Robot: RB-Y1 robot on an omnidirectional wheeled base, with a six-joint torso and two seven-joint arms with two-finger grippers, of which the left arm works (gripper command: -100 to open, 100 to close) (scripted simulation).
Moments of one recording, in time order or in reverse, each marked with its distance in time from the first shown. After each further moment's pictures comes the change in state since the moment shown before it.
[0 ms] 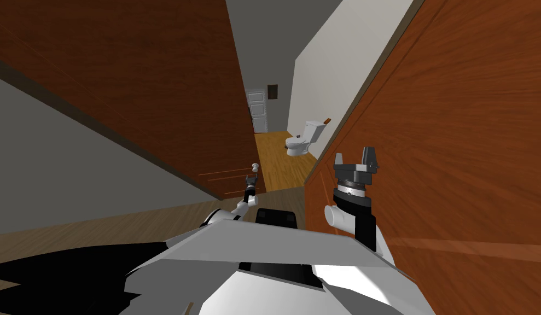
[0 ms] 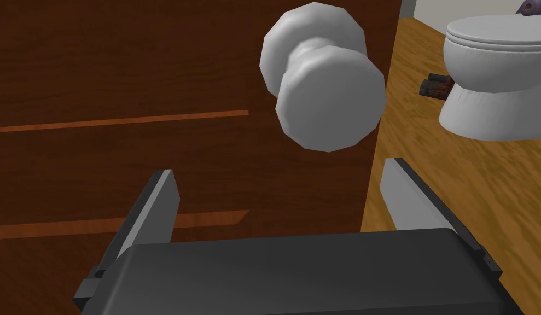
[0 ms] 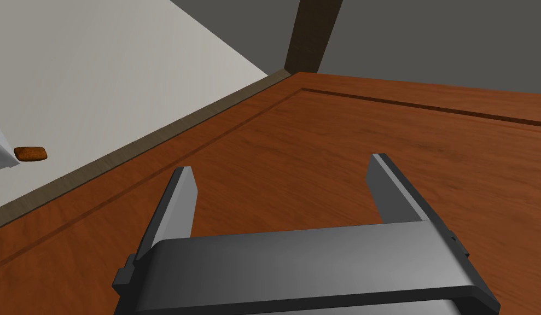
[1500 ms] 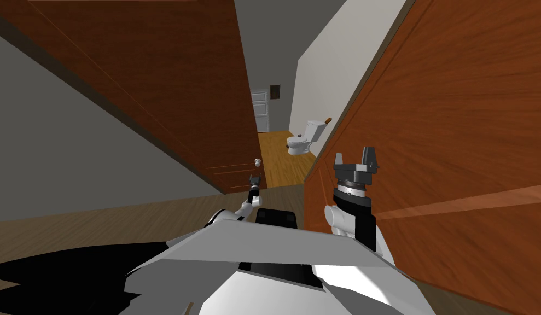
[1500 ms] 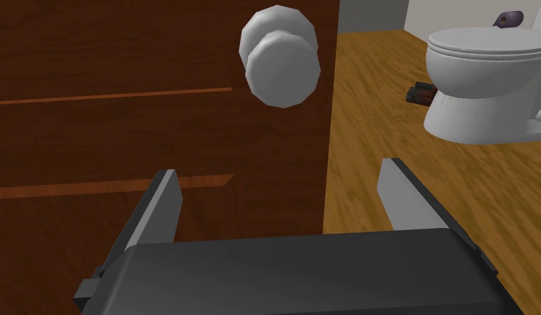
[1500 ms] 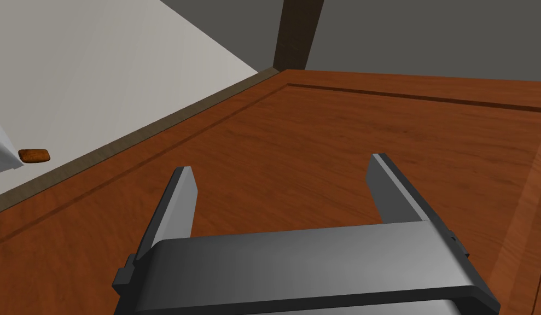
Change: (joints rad) arm -0.005 -0.064 -0.015 -0.005 -0.014 -0.038 -0.032
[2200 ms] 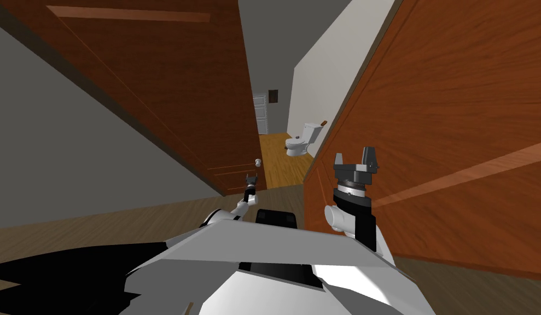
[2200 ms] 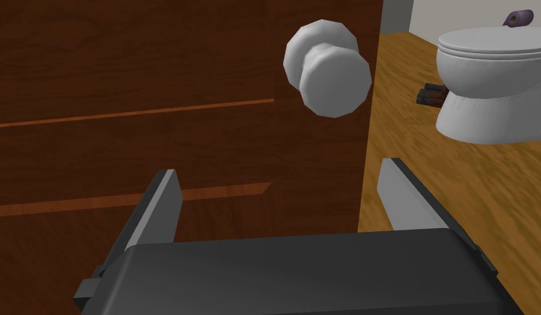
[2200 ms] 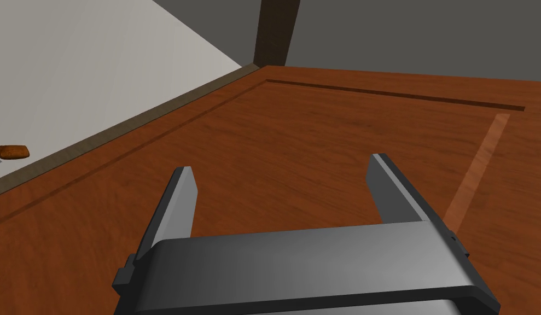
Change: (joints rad) arm 0.011 0.067 0.011 -0.027 0.006 0.045 0.000
